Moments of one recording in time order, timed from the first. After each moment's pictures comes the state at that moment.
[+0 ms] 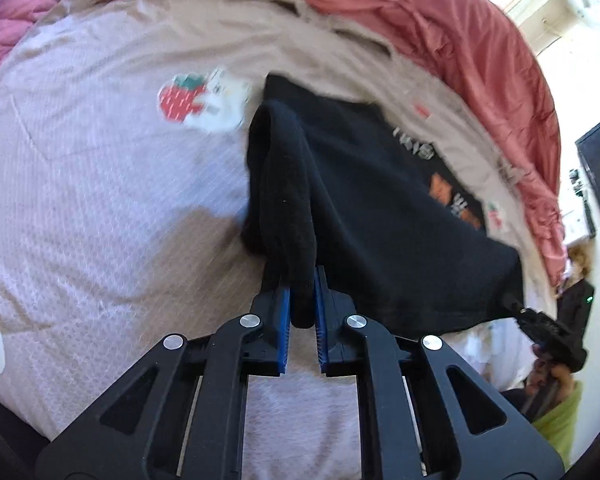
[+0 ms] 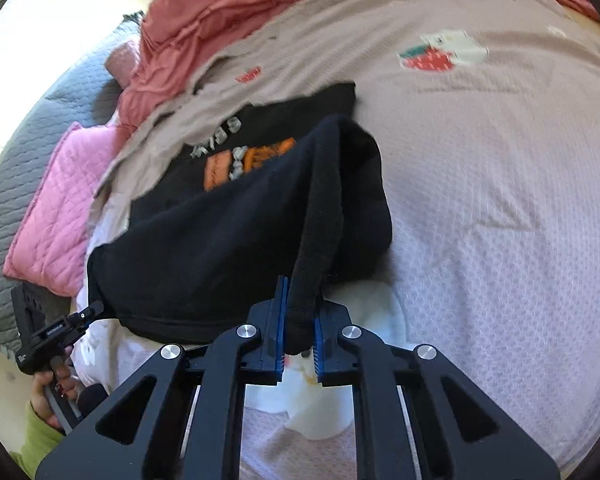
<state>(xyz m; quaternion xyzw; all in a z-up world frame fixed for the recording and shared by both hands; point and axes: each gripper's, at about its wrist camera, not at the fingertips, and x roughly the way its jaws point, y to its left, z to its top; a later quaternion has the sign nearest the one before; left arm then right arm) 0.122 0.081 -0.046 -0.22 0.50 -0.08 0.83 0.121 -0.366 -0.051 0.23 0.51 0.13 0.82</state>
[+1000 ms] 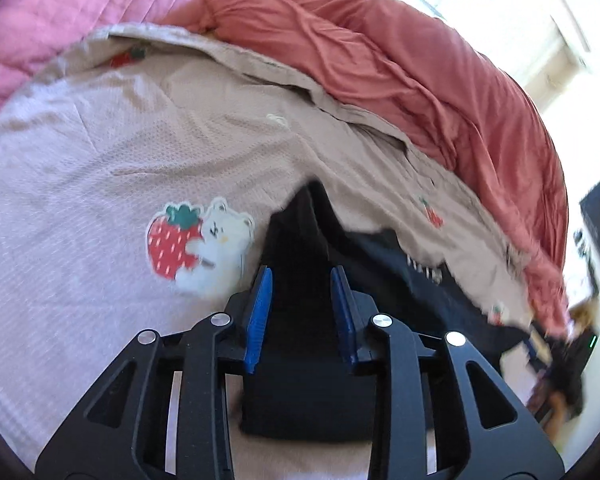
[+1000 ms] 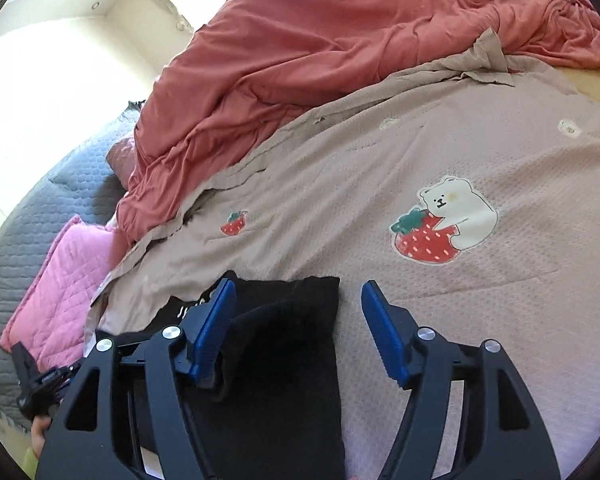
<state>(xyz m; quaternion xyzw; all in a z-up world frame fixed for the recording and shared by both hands) 0.191 0.104 -0.027 -0.24 0.41 -0.03 0.88 0.218 -0.412 -0.029 0.26 0.36 0.09 0.89</state>
